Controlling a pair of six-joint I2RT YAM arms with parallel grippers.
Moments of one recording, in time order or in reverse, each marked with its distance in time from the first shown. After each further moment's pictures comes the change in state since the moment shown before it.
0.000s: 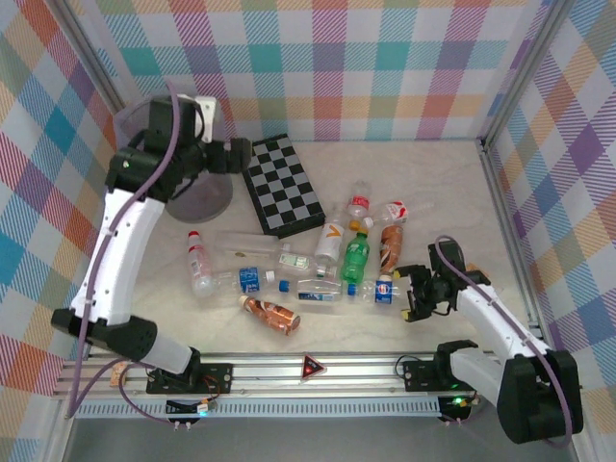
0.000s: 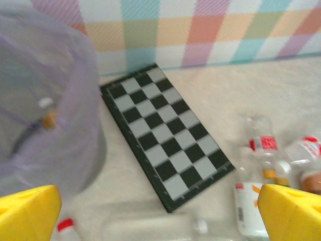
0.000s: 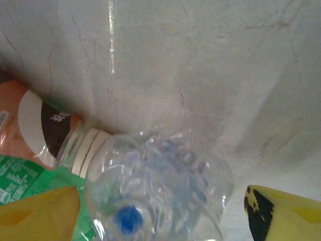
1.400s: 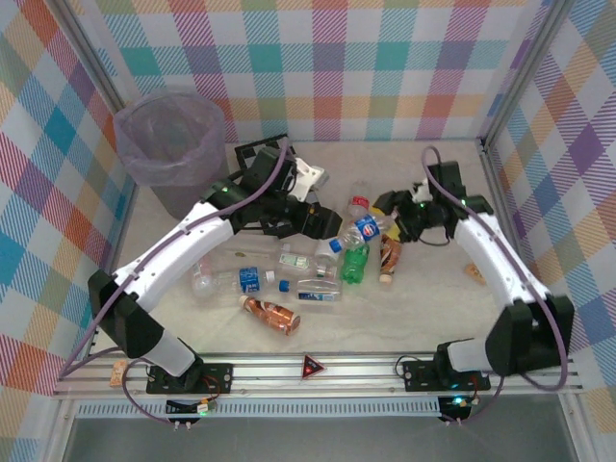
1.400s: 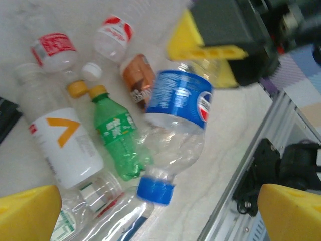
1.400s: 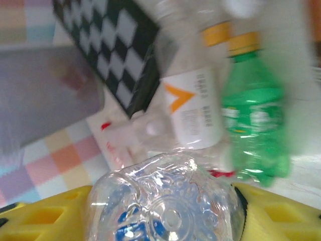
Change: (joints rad) left arm -0.369 0.100 -0.336 0.291 0.489 -0.027; right arm 0.033 0.367 0.721 -0.106 -0.284 -0.610
